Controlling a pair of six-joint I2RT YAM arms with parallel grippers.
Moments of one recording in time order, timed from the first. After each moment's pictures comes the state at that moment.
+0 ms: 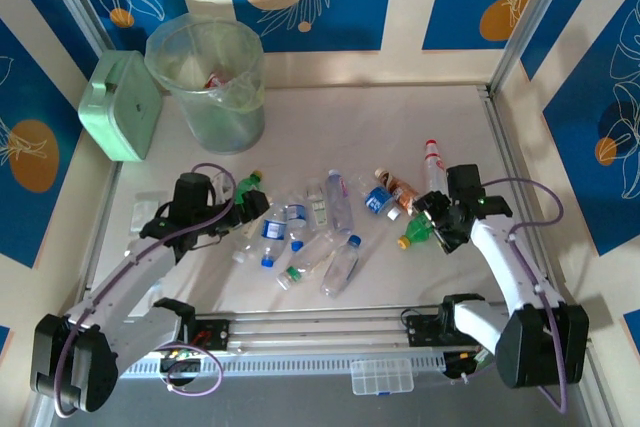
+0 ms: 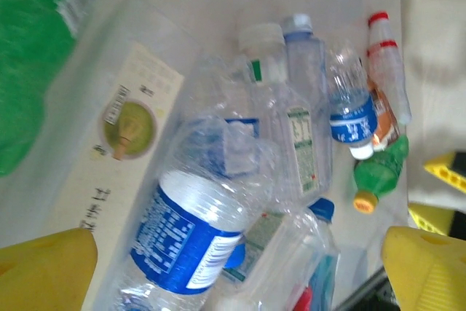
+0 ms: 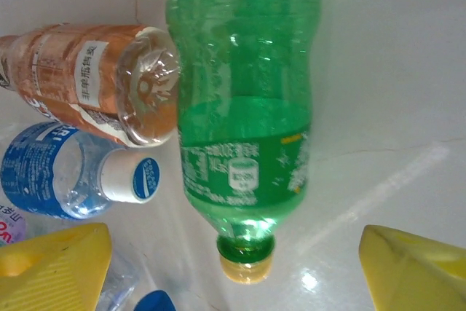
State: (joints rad) left arm -0.32 0.99 0.60 -0.34 0.48 -0.73; right arm 0.05 1.07 0.73 -0.86 -0.13 1.04
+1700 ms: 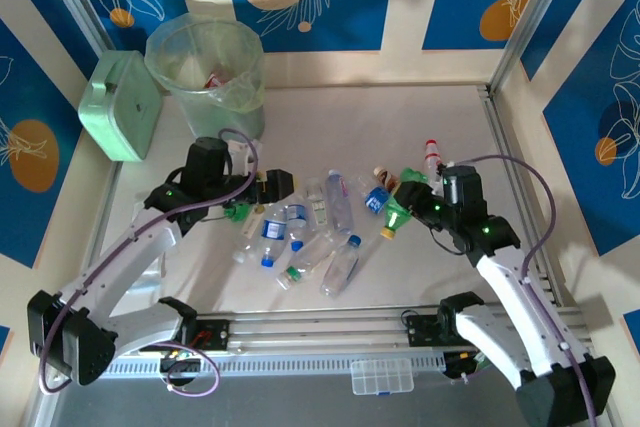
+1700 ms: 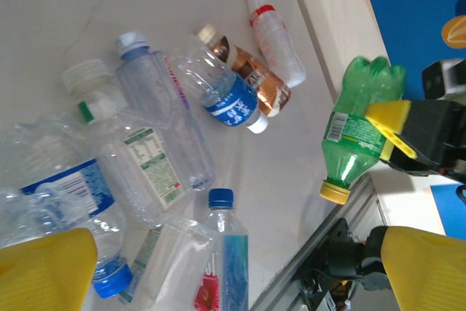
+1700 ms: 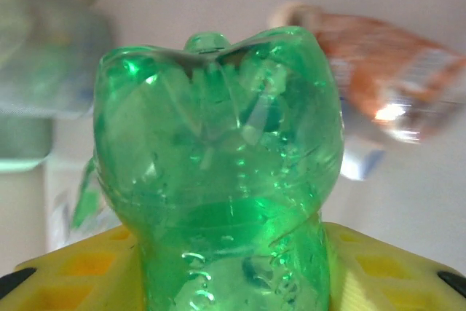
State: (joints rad) left arm -0.49 1.12 0.96 -0.46 0.54 -0.58; right arm 0.28 0.79 0.73 -0.61 -0.24 0.78
